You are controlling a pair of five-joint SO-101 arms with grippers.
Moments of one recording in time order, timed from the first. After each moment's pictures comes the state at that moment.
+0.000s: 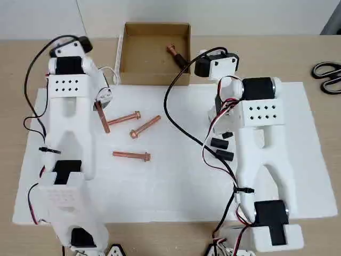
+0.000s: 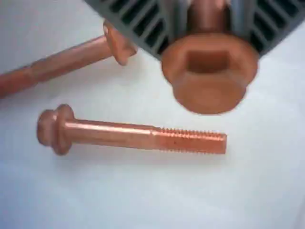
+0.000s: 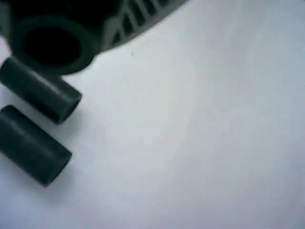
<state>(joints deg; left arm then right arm) -4.7 24.7 -33.4 99.2 26.7 -8.2 -4.4 -7.1 97.0 13.6</state>
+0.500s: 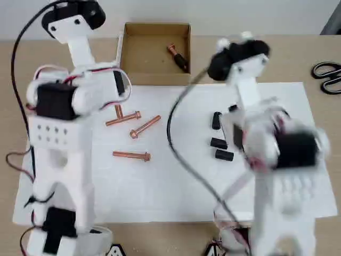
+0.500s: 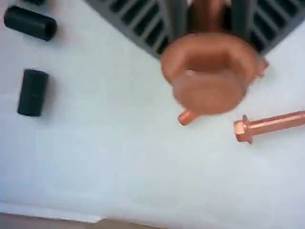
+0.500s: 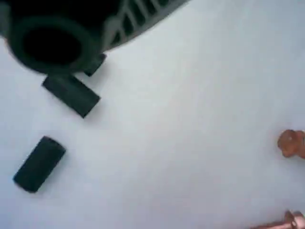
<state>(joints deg) 7.1 -8.1 -28.6 99.4 25.5 -8.3 -35.1 -5.1 97.1 13.6</state>
